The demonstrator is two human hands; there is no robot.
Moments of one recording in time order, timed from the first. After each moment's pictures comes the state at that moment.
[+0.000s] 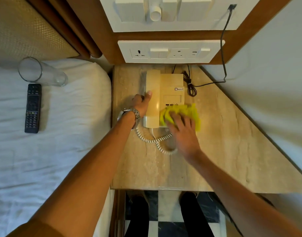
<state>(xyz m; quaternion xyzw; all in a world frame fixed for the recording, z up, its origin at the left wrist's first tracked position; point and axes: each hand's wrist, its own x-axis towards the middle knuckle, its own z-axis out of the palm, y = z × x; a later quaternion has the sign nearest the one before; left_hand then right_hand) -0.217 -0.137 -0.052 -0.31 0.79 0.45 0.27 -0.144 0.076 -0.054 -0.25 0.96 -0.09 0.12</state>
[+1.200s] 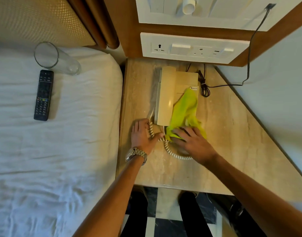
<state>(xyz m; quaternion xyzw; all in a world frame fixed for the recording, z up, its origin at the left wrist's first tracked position) -0.077 -0.121 -0.099 -0.25 0.88 0.39 0.07 -0.134 0.100 -0.066 -0.48 0.87 -0.02 0.11</state>
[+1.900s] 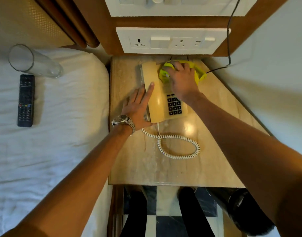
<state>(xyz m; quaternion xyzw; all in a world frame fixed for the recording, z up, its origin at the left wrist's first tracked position) -0.172 -0.145 -0.068 0.03 0.96 0.18 0.21 -0.293 0.033 -0.048 -0.22 0.97 -0.07 0.09</state>
